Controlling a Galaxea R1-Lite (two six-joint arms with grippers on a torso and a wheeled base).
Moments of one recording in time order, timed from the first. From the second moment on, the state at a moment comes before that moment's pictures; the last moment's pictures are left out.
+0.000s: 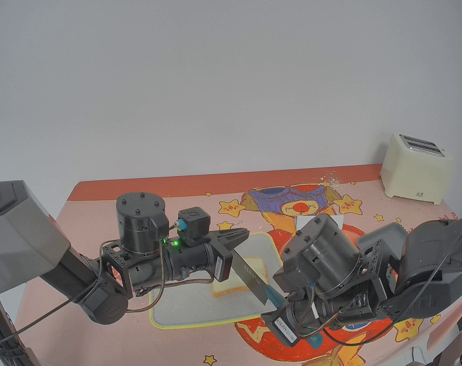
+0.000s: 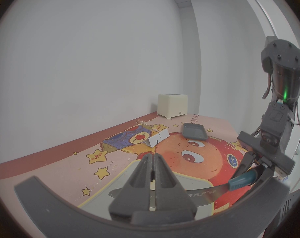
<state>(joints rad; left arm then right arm) -0.62 1.99 -0.66 -1.10 -0.28 0.03 0.99 1.80 -1.00 0.19 -0.15 0.17</state>
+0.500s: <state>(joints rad) -0.62 2.03 -0.66 -1.11 -0.27 0.04 0.99 1.81 -1.00 0.19 -0.15 0.17</state>
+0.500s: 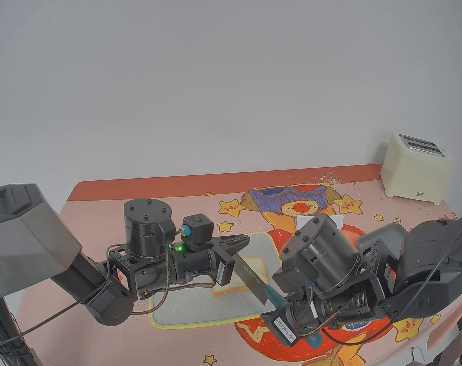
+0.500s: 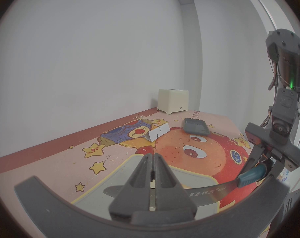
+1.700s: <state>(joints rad) -0.62 2.09 -0.65 -1.15 -0.27 0.04 0.97 1.81 -1.04 0.19 -0.15 0.17</state>
